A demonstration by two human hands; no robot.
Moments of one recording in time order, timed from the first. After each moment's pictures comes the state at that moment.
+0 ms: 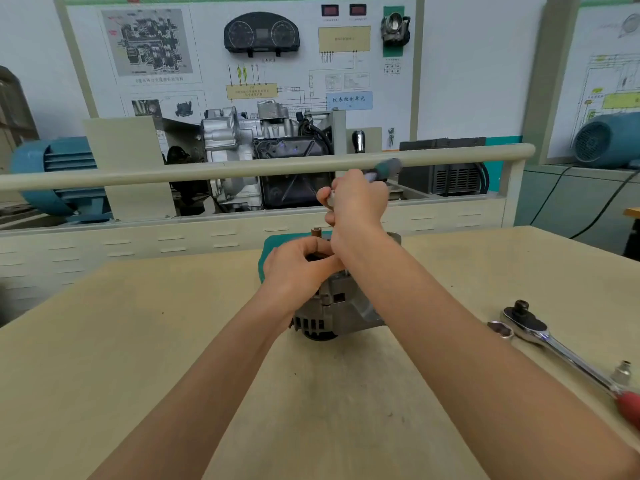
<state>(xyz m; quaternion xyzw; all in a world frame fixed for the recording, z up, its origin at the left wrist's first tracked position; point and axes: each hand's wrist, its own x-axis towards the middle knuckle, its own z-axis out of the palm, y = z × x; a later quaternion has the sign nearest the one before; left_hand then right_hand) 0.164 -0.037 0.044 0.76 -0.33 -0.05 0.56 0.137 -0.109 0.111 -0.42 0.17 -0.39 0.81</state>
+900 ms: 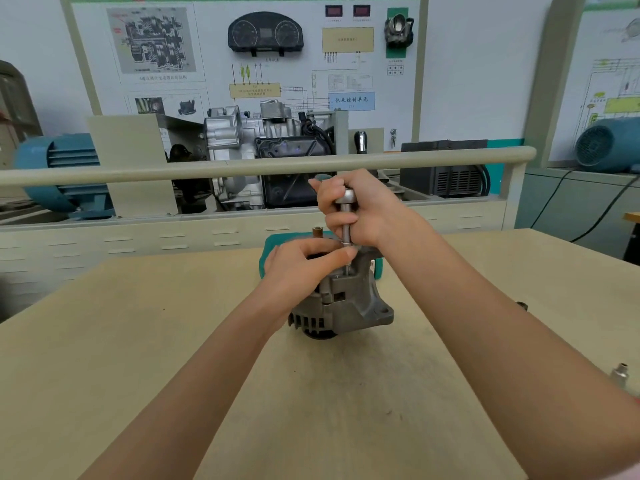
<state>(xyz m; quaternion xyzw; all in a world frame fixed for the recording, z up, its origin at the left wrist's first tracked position) 0.162 -0.034 0.045 0.75 -0.34 -0.08 0.56 0.129 -0.140 0.114 -0.44 0.04 -0.10 0.89</state>
